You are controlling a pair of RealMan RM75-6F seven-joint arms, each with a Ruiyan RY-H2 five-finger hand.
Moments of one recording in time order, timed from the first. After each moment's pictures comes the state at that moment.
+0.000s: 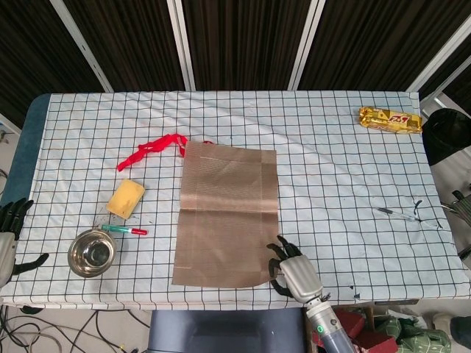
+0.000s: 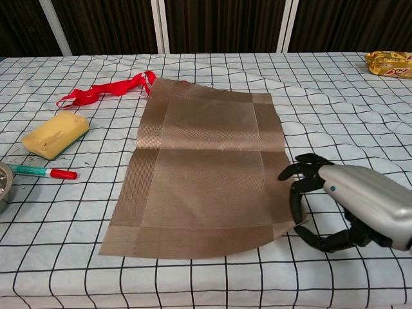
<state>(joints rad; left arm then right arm) -0.09 -1.08 -0.05 -1.72 1.42 1.47 0.10 0.27 -1.67 -0.02 -1.66 -1.47 1.24 -0.38</state>
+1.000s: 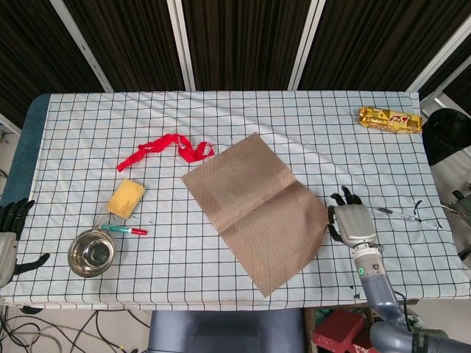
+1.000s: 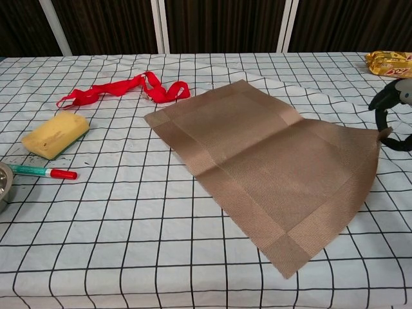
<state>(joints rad) -0.09 -1.08 -0.05 -1.72 1.41 1.47 0.11 0.46 -1.37 0.23 -1.70 -0.99 1.11 -0.66</state>
